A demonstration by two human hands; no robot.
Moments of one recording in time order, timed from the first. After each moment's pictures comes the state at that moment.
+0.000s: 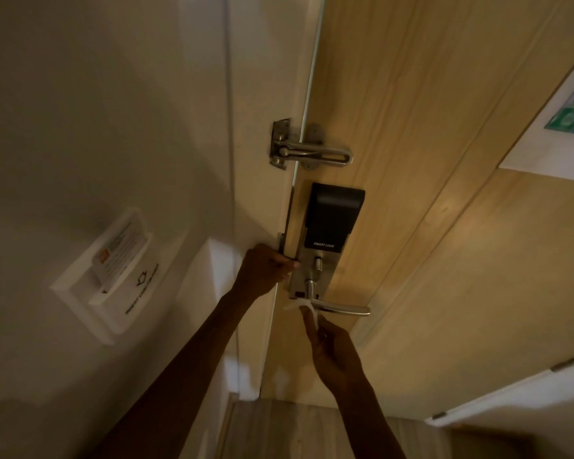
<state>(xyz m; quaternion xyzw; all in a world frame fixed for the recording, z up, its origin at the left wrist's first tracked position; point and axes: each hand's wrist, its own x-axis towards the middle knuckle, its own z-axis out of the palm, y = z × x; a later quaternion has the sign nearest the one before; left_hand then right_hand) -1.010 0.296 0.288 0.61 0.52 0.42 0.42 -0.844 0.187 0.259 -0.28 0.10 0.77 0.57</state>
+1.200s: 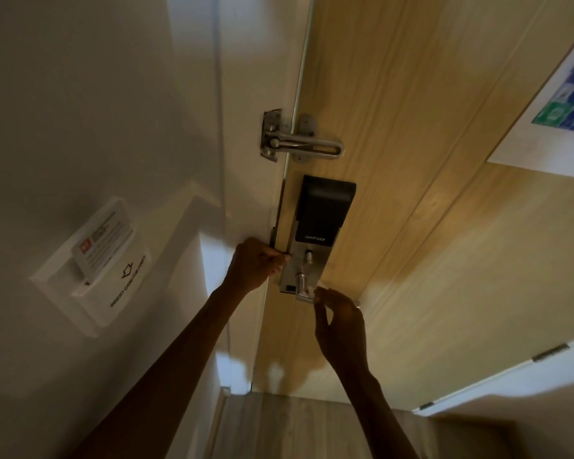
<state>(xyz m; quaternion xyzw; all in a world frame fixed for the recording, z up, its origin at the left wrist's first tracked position) -1.009 0.289 0.295 0.64 0.53 0.41 0.38 -0.822 0.187 0.270 -0.62 -0.68 0.08 0.39</state>
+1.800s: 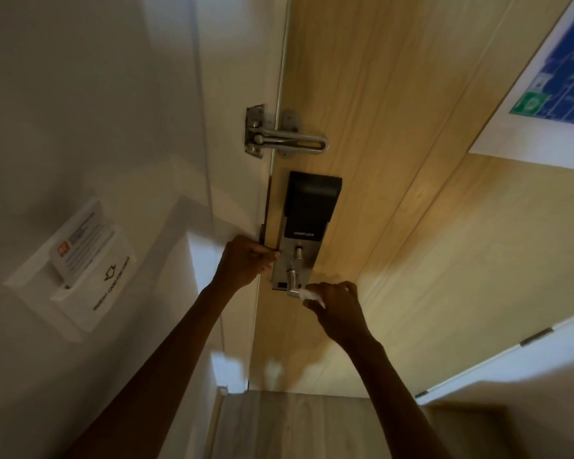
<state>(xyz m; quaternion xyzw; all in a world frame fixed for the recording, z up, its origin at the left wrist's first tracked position) -1.008 0.290 0.297 0.62 0.54 0.41 0.40 -0.798 0.213 0.289 -0.60 -0.77 0.09 0.17</state>
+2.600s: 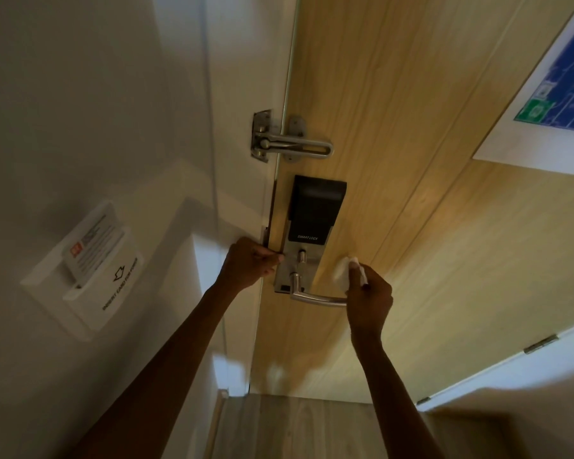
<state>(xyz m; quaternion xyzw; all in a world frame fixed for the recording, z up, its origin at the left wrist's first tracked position) -1.009 0.288 0.303 0.60 0.51 0.42 0.45 -0.797 0.215 0.305 -0.64 -0.46 0.16 0.59</state>
